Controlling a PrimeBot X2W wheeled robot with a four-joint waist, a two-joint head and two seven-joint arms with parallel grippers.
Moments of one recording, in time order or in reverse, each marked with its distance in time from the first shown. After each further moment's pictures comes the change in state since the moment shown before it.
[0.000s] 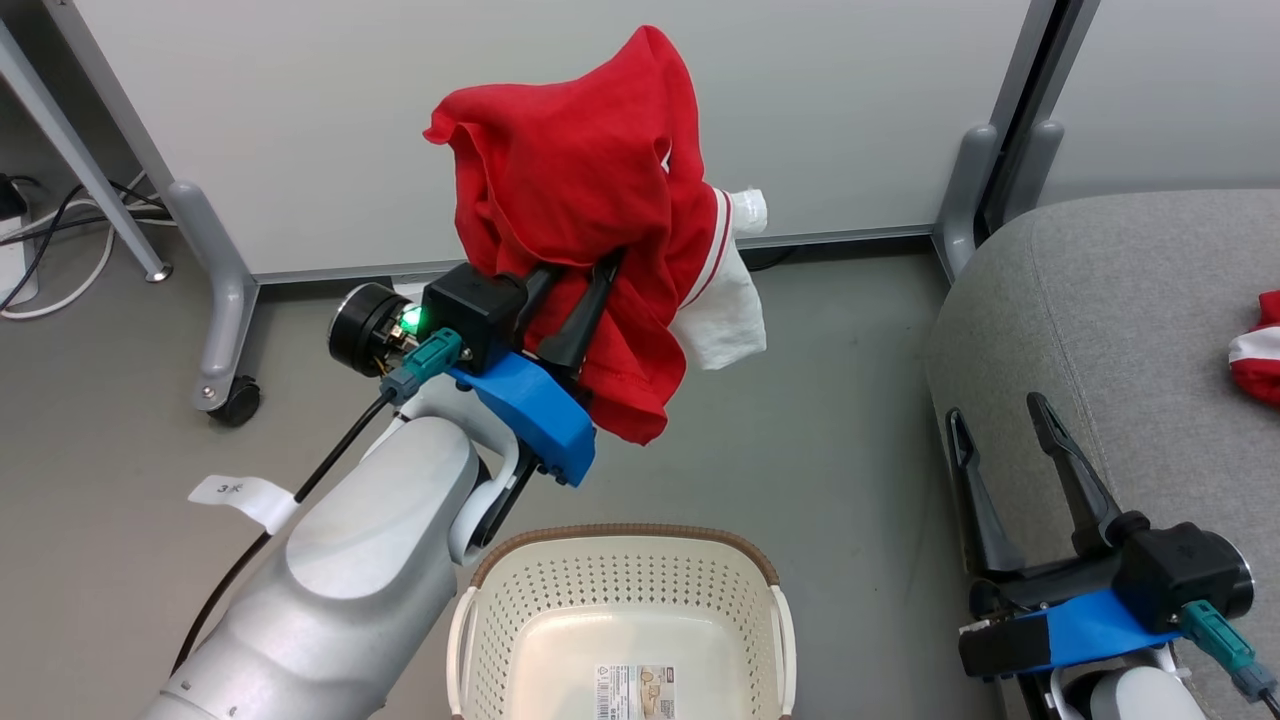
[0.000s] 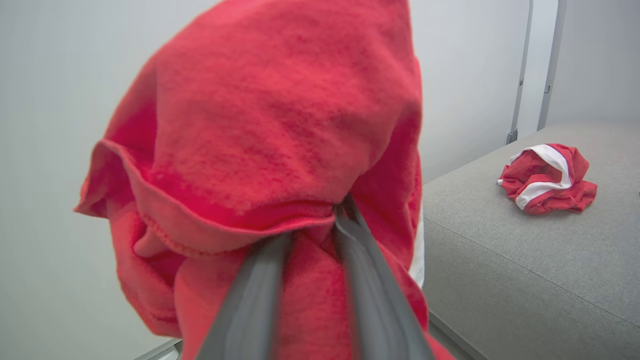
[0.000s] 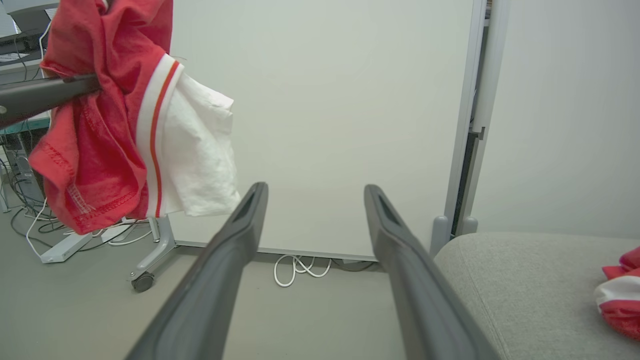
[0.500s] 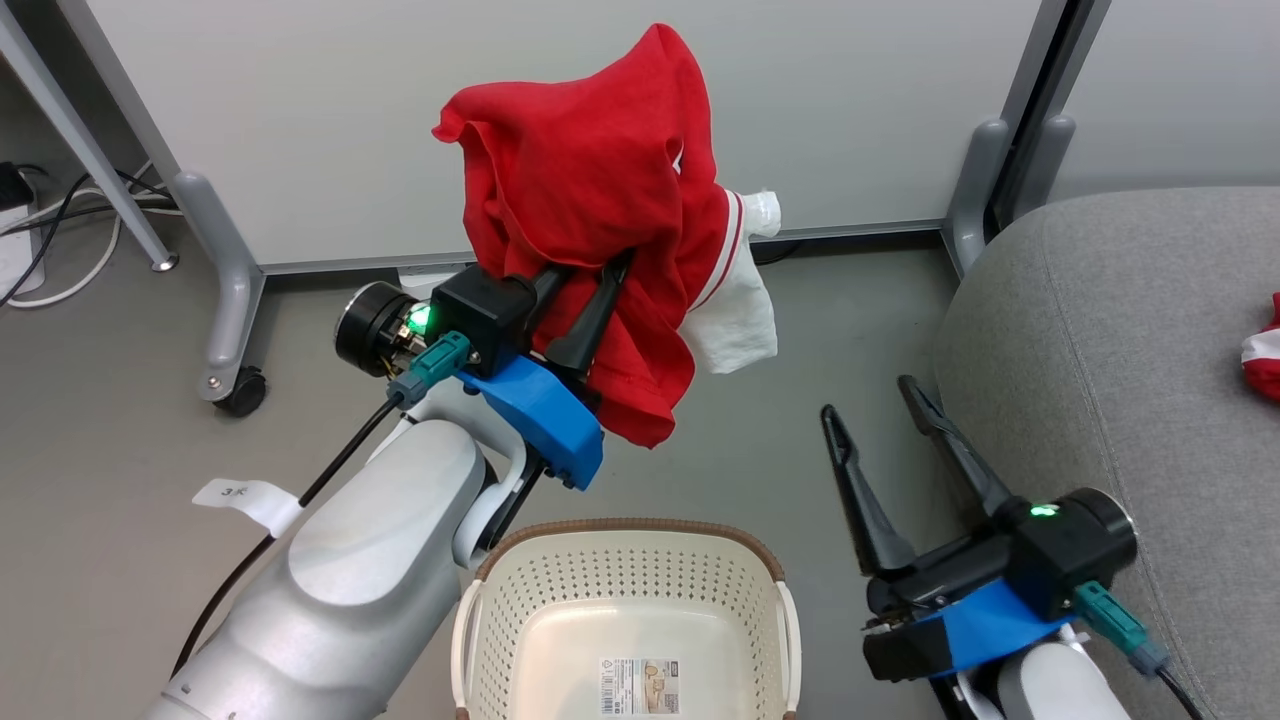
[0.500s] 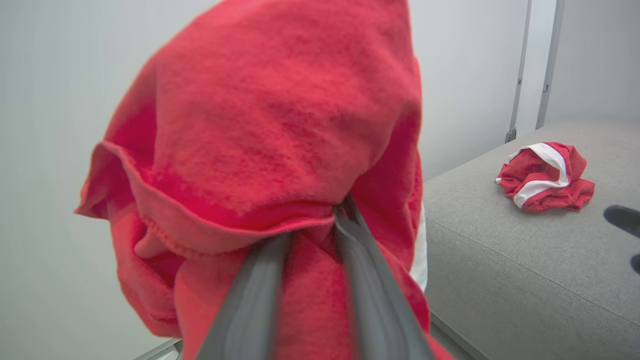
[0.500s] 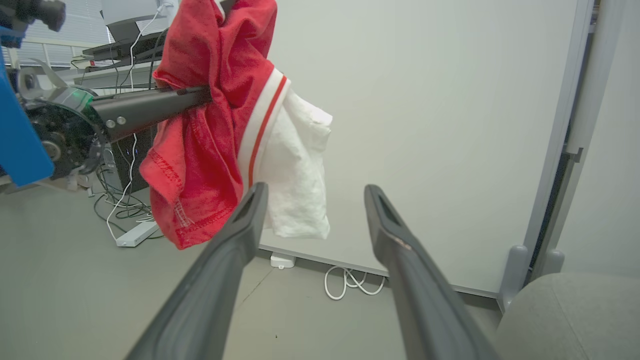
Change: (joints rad) left arm 0.006 0.010 -0.012 -0.045 -0.002 0.018 0.015; right arm -0.059 0.001 0.169 0.007 0.009 0.000 0.000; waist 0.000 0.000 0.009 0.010
